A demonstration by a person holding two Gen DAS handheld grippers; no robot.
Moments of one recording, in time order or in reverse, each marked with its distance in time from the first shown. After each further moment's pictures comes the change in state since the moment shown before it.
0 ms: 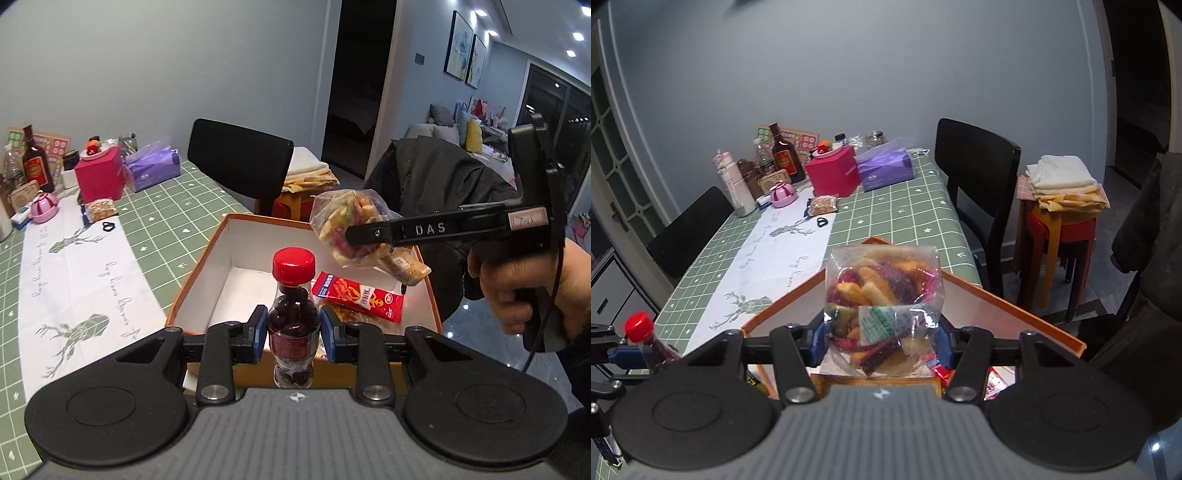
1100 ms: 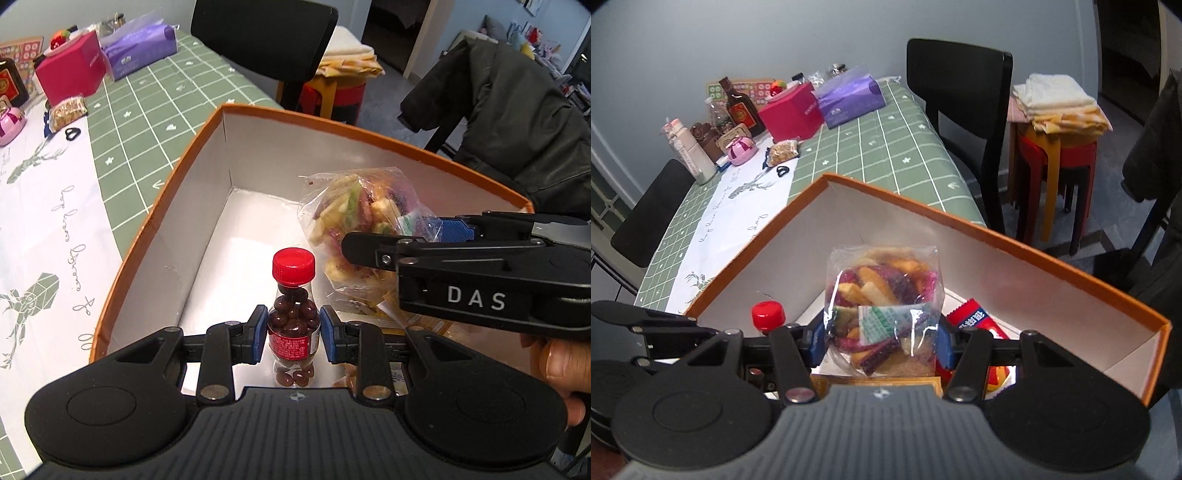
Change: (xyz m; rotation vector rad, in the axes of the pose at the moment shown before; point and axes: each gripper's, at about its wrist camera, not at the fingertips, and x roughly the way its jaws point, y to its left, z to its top) left arm 0.159 0.023 0.024 -0.089 0.421 0.057; right arm 0.112 -0.019 -0.005 0.131 0.216 -0.037
